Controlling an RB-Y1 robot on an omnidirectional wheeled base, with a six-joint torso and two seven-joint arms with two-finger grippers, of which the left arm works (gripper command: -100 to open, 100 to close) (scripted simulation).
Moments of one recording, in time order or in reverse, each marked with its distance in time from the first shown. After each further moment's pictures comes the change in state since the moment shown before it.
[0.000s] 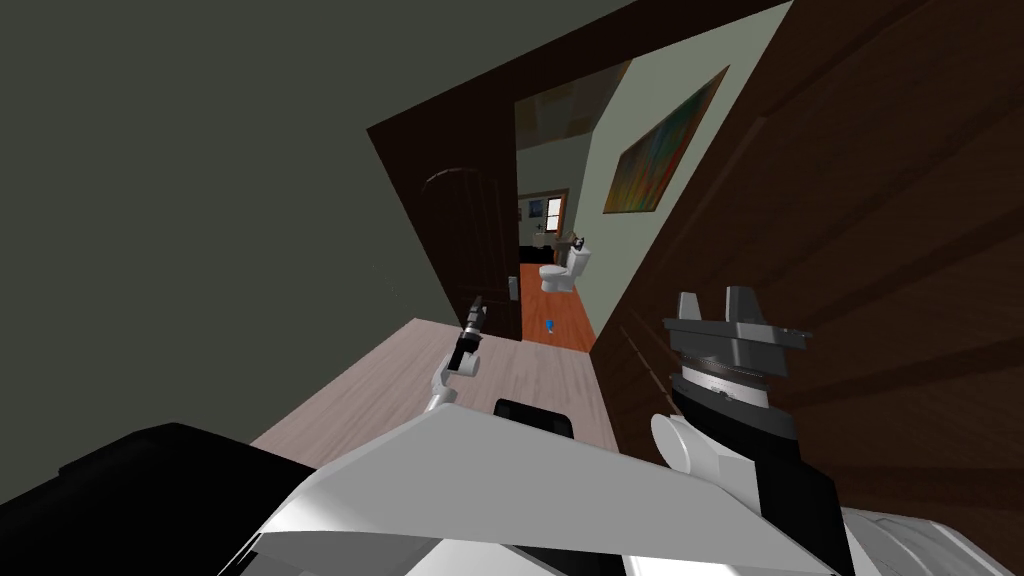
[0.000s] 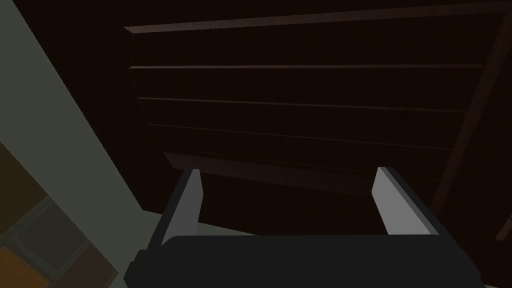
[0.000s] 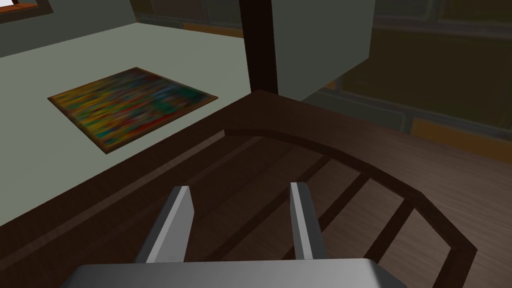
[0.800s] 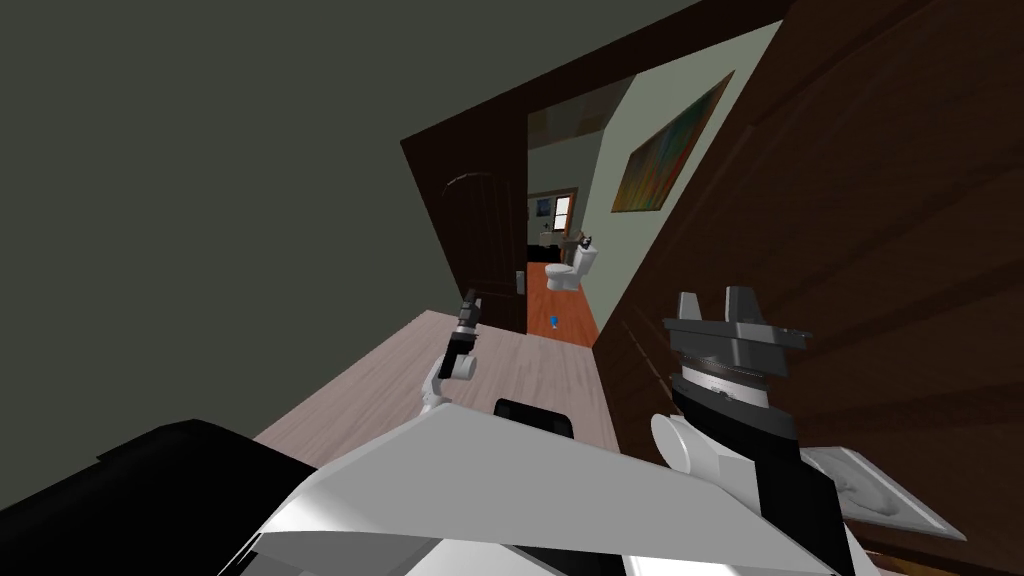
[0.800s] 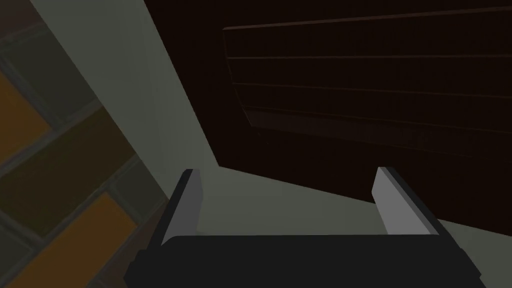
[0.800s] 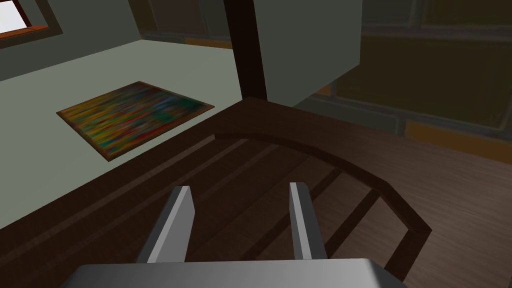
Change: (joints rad) arm 0.090 -0.021 0.000 -0.213 -0.017 -0.053 -0.035
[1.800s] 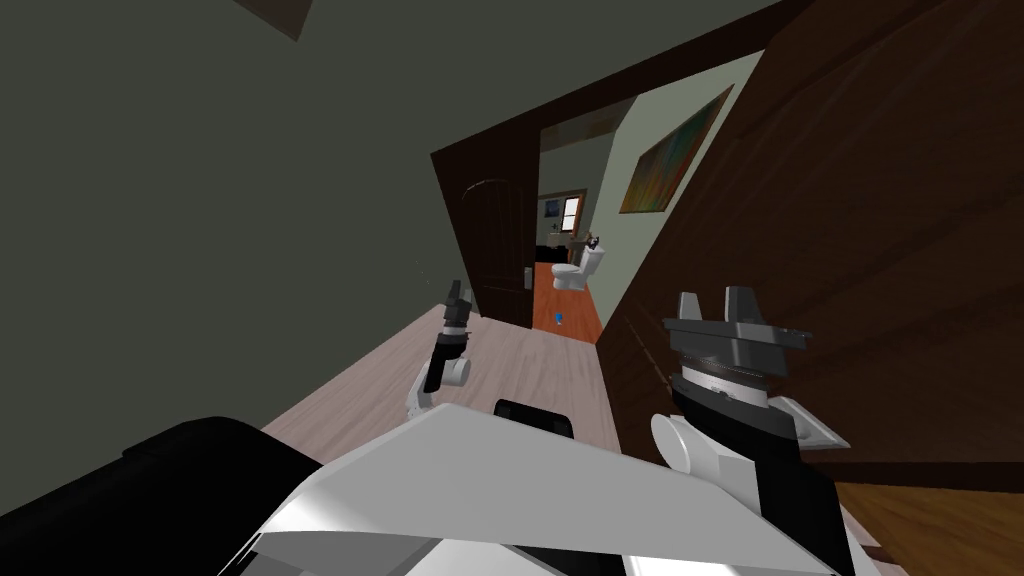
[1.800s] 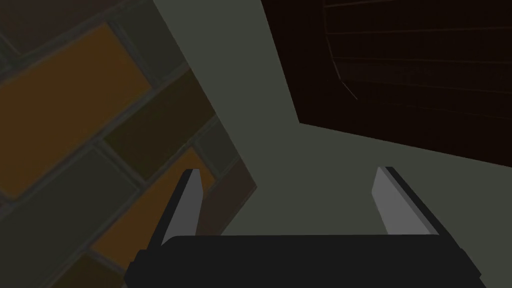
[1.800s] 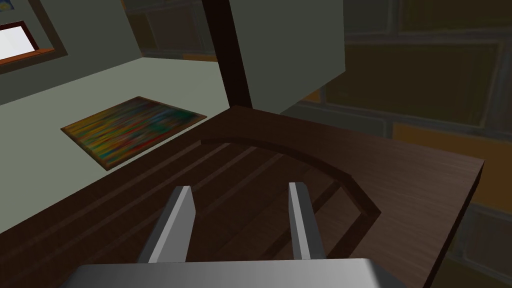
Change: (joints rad) arm 0.102 -0.030 0.002 -0.236 -0.014 -0.049 -0.031
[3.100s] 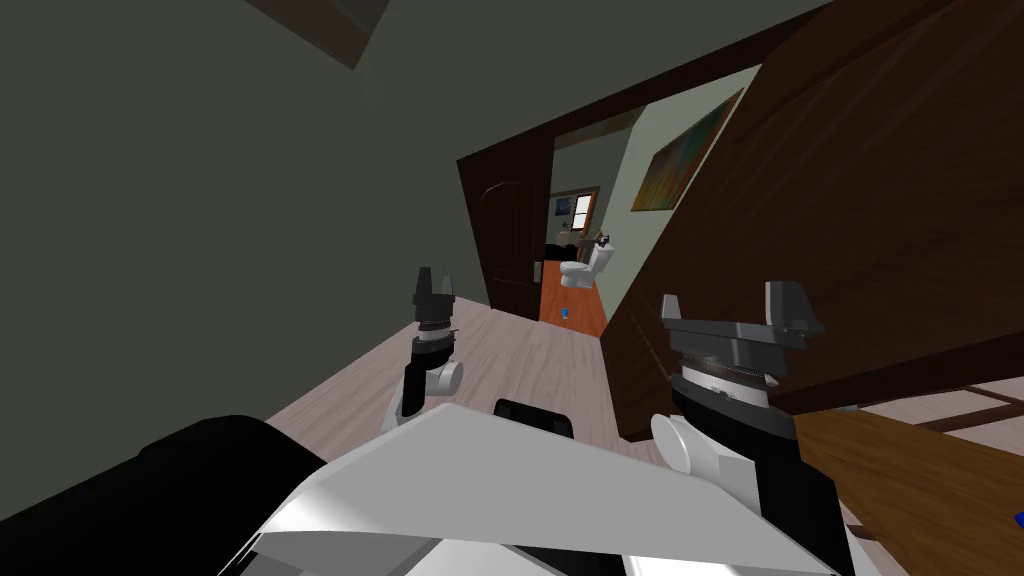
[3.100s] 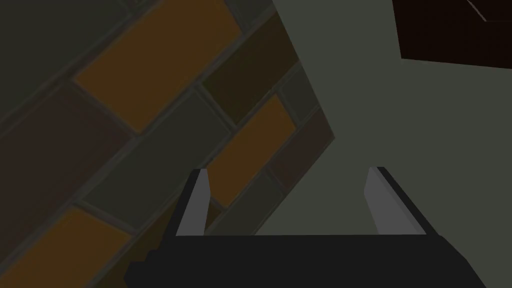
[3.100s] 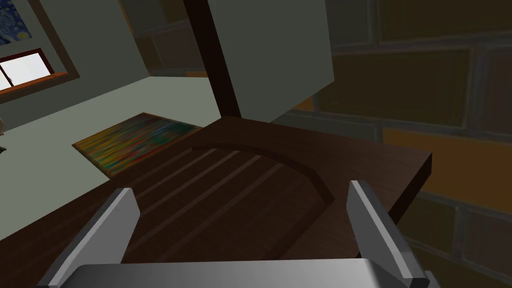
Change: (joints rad) arm 0.103 -0.076 0.003 -0.258 -0.017 -0.054 -0.037
